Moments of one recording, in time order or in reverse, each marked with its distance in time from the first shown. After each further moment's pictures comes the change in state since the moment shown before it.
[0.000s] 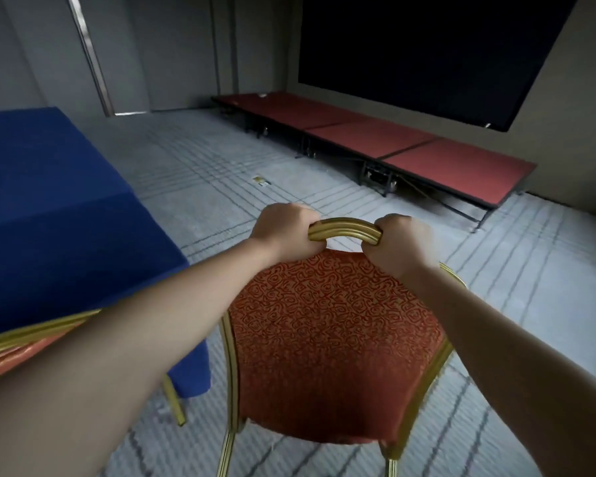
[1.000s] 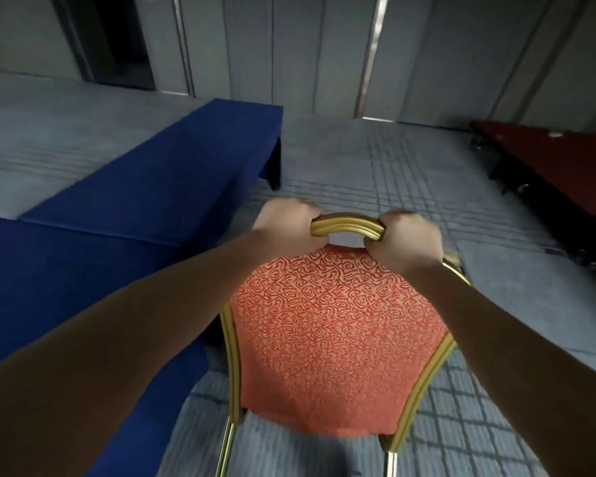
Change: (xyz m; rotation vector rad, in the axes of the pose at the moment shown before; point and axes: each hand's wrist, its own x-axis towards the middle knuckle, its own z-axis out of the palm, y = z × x) left_hand 0.586 -0.615 0.185 0.423 0.085 -0.782; right_hand 0.947 -0.142 0.414 0.274 -0.083 -0.839
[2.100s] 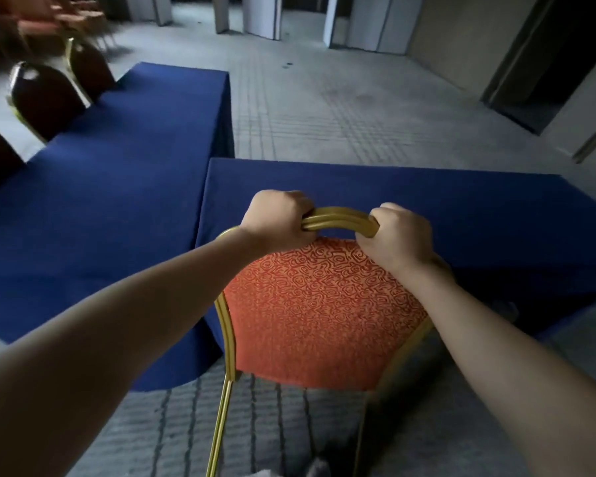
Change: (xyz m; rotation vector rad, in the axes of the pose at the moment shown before) left_hand 0.348 -0.366 0.143 0.562 0.247 -1.146; right_hand 0.692 -0.151 0.321 0.730 0.011 -1.294
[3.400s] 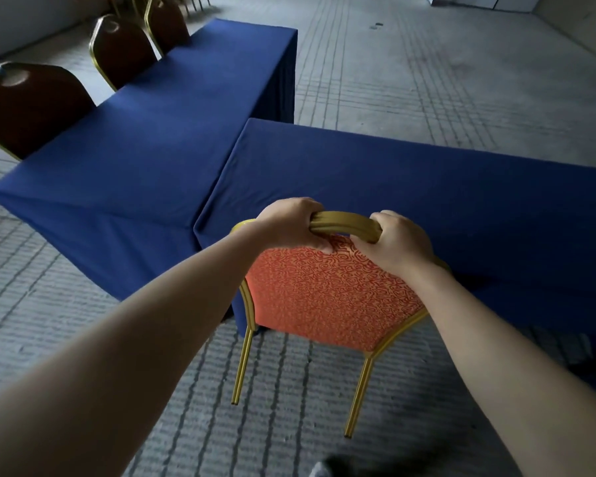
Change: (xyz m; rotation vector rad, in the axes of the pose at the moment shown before) left_hand 0.025 0.064 0.081 -0.203 -0.414 -0.409; right_hand -0.003 0.113 0.043 0.287 -0.414 -0.069
